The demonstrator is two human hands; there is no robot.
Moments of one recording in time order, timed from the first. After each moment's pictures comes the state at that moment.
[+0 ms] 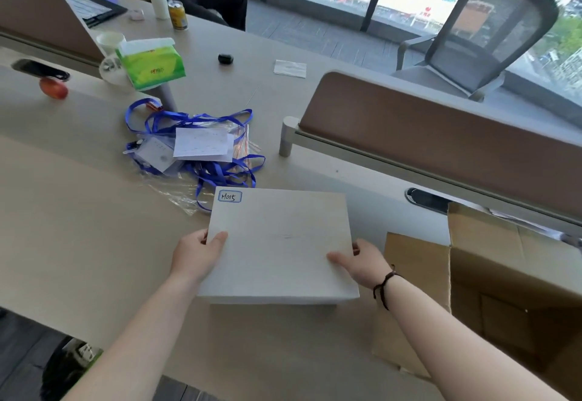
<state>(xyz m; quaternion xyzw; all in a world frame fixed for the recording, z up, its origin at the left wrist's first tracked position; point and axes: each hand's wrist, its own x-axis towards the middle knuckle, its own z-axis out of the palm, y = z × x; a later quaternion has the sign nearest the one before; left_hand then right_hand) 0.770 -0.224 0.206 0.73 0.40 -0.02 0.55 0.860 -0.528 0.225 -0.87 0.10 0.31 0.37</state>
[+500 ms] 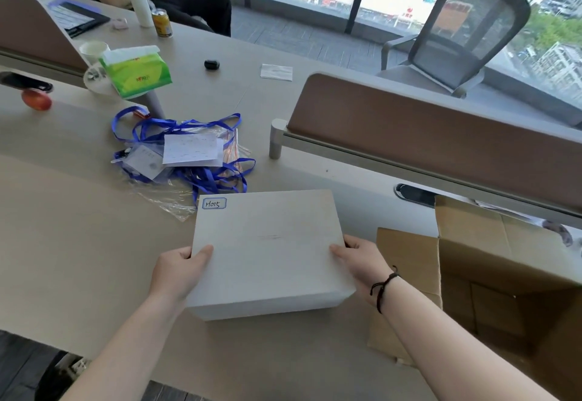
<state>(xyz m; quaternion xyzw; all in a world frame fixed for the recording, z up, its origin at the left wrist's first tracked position) 0.748 -0.216 0.204 0.68 0.43 -0.02 0.59 0.842 -0.521 0.242 -0.75 0.18 0.28 0.58</state>
